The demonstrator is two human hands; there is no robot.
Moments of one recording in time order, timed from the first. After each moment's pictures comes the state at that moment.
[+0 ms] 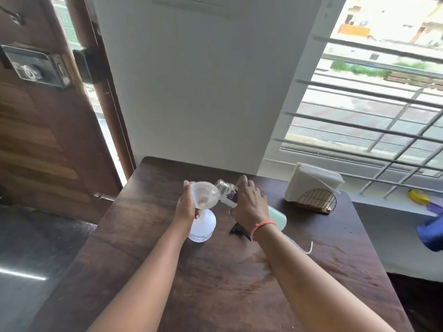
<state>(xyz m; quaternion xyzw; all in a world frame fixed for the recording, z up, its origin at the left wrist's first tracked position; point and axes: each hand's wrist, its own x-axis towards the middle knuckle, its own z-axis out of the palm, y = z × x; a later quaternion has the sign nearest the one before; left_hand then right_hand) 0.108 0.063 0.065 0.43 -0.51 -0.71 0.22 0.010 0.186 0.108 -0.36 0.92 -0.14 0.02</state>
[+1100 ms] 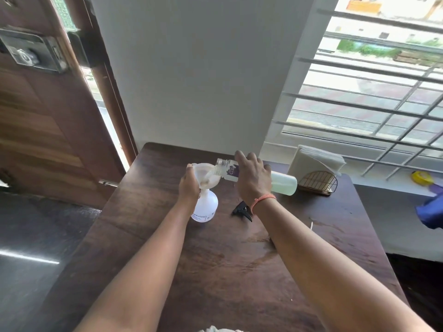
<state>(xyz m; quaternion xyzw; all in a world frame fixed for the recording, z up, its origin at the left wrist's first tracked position) 0.098 0.064 0.067 0.47 -0.49 -0.70 0.24 0.009 0.185 0.124 -0.38 0.91 -0.14 -0.08</state>
